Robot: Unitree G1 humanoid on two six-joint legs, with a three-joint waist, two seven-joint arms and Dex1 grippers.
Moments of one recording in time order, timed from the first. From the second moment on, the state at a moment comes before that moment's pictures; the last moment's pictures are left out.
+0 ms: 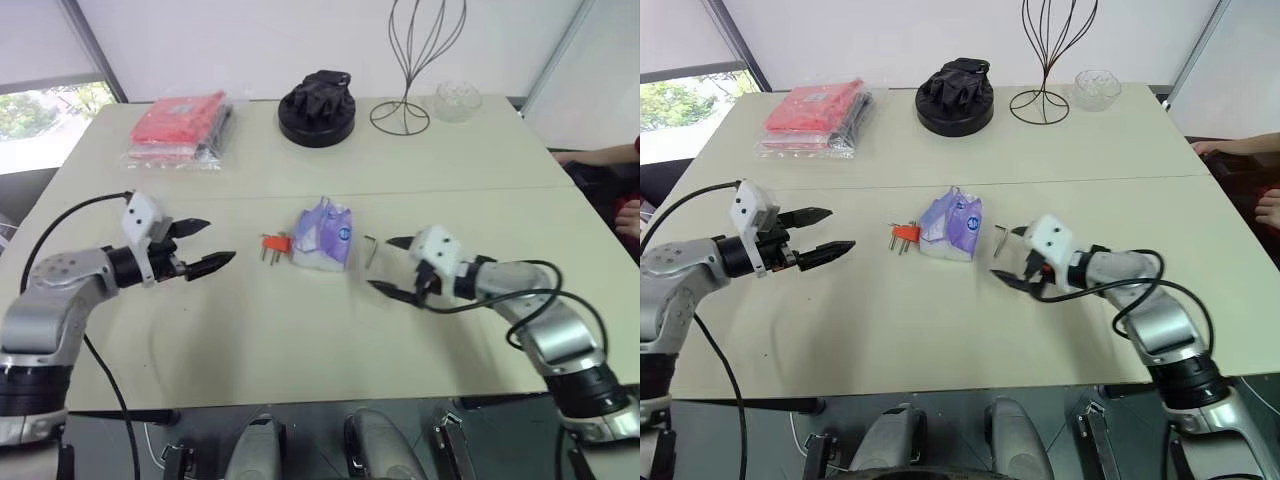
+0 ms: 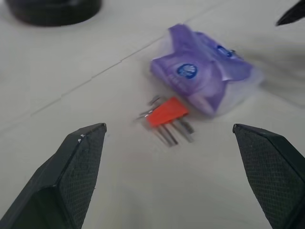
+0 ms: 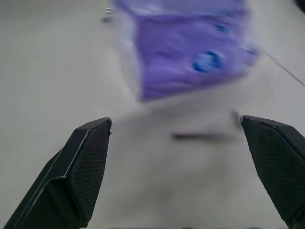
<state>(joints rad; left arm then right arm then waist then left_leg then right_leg) -0.33 0.82 0.16 -0.05 -0.49 0.46 -1.00 -0.37 -0.67 0.19 -0.19 0.20 0.35 0.82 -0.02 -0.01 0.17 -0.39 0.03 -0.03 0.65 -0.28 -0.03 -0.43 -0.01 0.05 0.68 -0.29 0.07</state>
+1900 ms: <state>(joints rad) -0.33 0.68 0.06 -0.02 -0.41 0.41 -0.95 -0.72 -0.72 0.14 0.56 -0.37 0.33 0.37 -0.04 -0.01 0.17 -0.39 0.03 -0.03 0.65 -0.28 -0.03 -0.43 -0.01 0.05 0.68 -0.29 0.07</state>
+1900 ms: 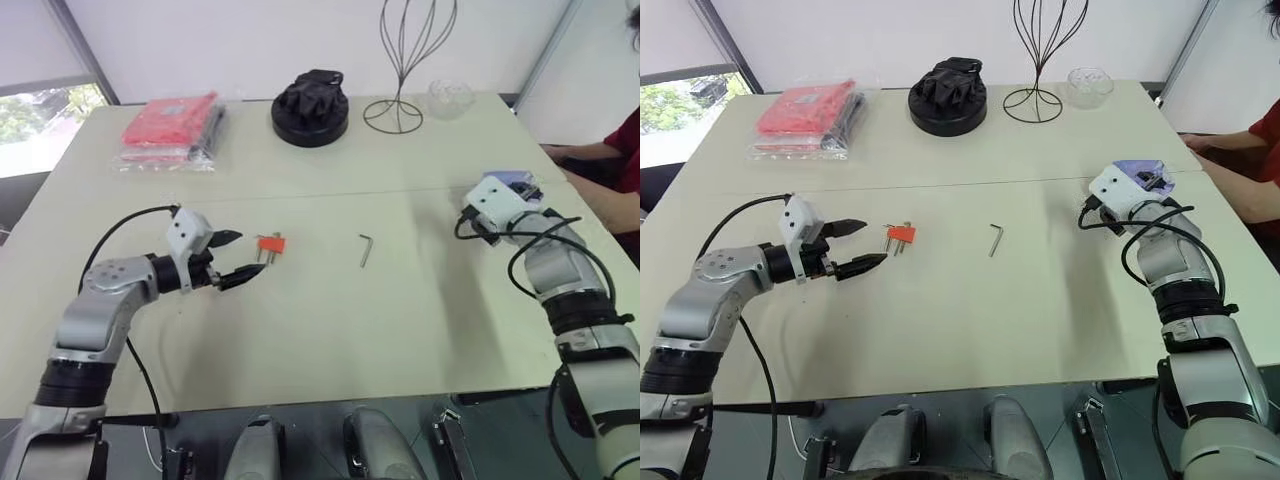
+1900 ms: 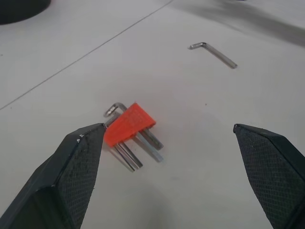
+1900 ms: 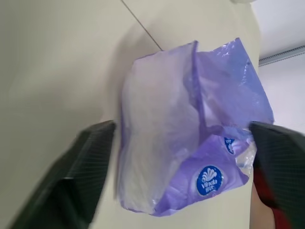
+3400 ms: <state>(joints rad) -0.31 0.81 0.15 0.05 -0.38 0.38 -1.00 -1.01 -0.06 0.24 1.10 -0.07 -0.12 0.73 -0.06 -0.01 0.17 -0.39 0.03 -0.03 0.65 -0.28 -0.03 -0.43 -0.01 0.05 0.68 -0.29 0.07</state>
